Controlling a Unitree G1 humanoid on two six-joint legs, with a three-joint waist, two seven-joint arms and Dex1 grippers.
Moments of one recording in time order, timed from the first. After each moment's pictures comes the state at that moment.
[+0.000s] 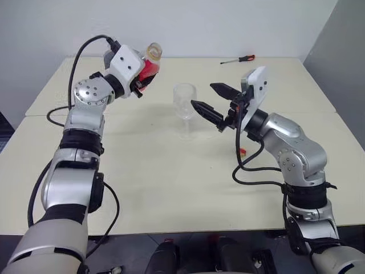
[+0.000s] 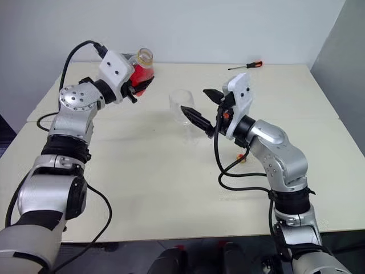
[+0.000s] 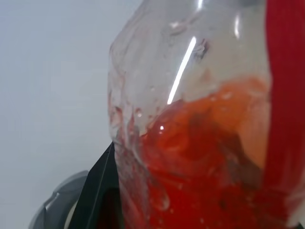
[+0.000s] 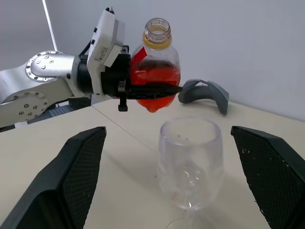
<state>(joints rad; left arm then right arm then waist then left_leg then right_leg) -1.17 0.59 -0.07 0.95 0.10 -0.33 -0.69 -0.70 -0.27 0.03 -0.23 0.49 0.64 0.53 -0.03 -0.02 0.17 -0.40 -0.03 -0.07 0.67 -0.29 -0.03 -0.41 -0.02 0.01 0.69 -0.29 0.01</state>
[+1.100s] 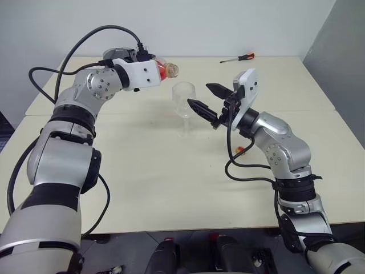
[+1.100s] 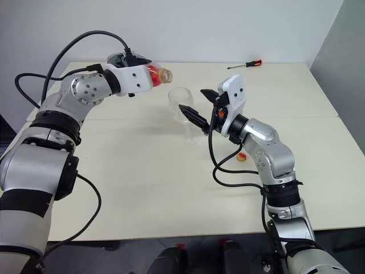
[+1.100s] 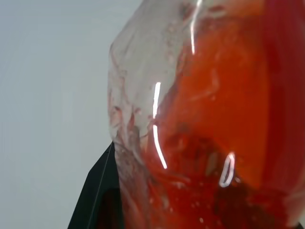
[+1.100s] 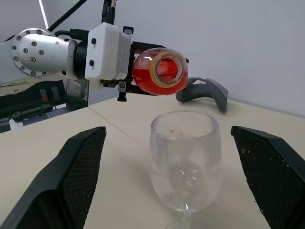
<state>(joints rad) -1.39 0.63 -0.34 1.30 0.54 -0.69 -0.40 -0.73 -0.23 0.05 -0.09 0.42 0.53 0.57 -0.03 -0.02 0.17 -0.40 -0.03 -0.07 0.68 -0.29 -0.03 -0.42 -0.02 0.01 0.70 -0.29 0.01</state>
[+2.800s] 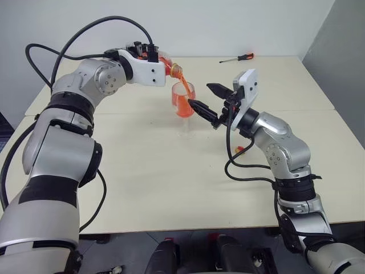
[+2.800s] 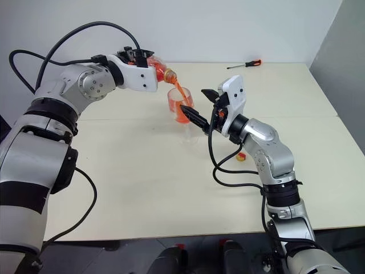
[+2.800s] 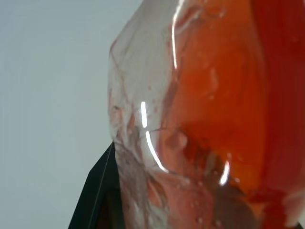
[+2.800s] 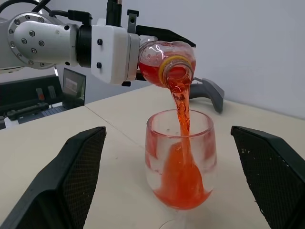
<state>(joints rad) -1.49 0.64 -0.47 1.33 0.73 -0.71 -0.21 -0.73 -0.23 0.05 -0.08 0.41 0.51 0.58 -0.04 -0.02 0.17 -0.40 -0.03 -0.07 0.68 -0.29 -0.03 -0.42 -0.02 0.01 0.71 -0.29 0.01</state>
